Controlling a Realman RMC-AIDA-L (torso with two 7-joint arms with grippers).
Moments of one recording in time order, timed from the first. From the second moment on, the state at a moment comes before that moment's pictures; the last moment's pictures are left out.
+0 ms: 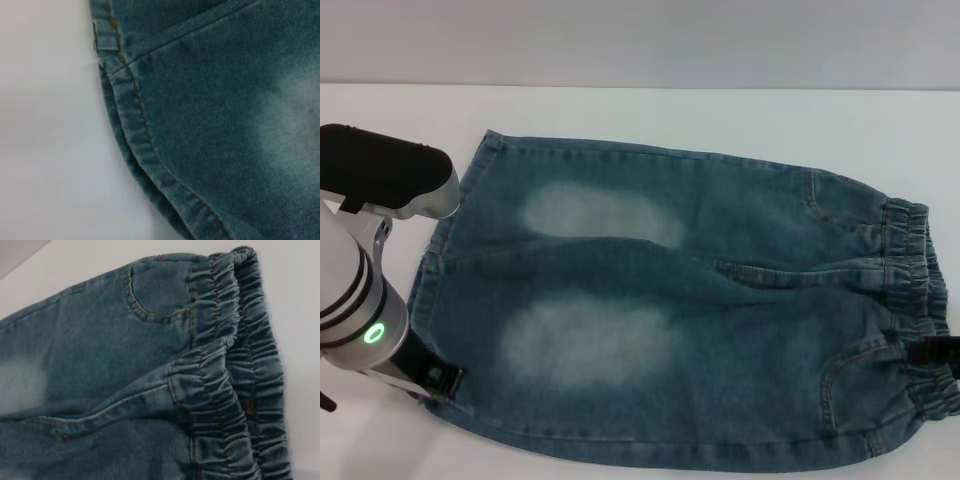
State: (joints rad) left arm -0.40 -2.06 1.74 1.62 -0.31 -1.72 -0.13; right arm 0.02 2.08 -1.16 -1.39 0.91 1.36 -0.29
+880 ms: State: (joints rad) left arm -0.41 -2.06 1.75 1.61 -0.31 -1.72 -0.13; right arm 0.01 2.08 -1.17 -1.39 0.95 1.37 -0.33
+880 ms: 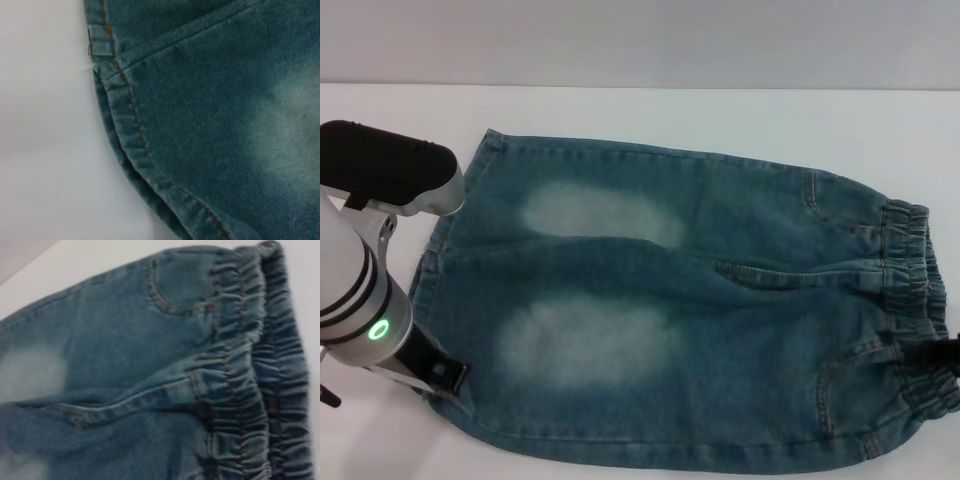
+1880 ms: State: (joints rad) left arm -0.40 -2.06 1.68 1.62 -0.32 -1.59 -0.11; right arm 0.02 2.08 -1.09 -1.34 1.21 1.34 -0.46
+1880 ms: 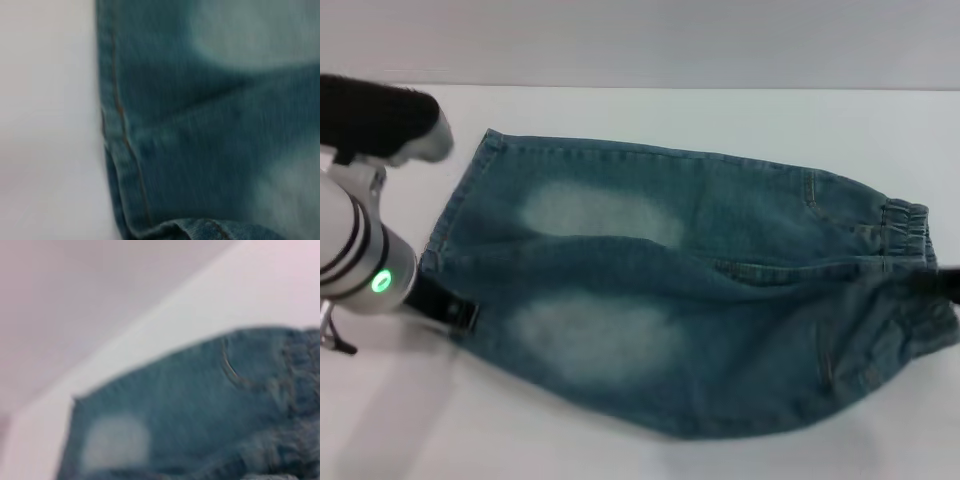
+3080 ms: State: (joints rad) left arm -0.39 -2.06 1.46 1.41 -0.49 -0.95 -0.01; right arm 0.22 2.07 -0.75 -0.48 1.96 1.29 -1.08
